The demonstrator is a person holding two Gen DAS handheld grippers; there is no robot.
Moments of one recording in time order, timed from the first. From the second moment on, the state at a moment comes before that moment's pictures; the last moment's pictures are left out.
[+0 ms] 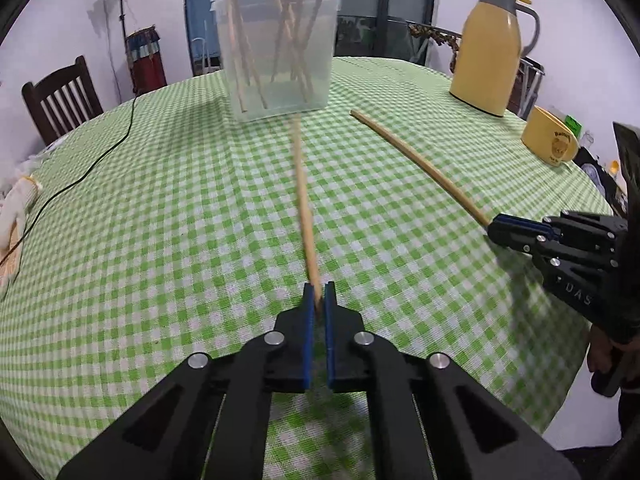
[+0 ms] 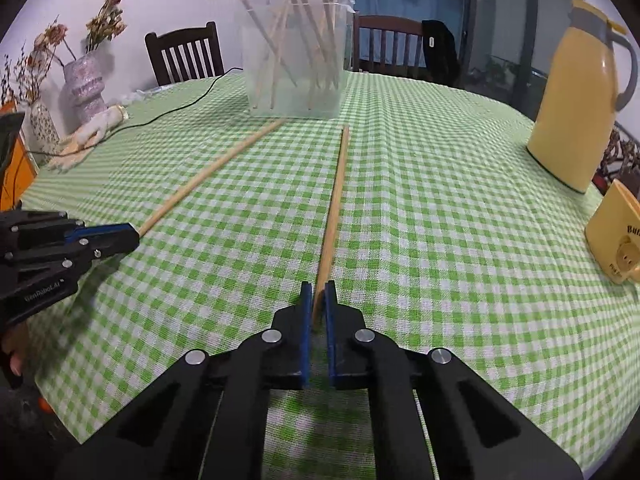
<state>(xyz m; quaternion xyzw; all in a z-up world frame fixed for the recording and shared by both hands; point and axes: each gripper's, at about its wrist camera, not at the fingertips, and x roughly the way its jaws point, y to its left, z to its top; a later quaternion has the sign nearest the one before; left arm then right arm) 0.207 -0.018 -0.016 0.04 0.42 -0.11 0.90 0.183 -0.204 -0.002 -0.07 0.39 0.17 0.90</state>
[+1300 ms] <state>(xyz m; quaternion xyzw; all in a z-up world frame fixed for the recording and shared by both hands) 0.135 0.021 0.067 0.04 0.37 -0.13 0.92 0.113 -0.217 0.093 -0.06 0.24 0.17 0.95</state>
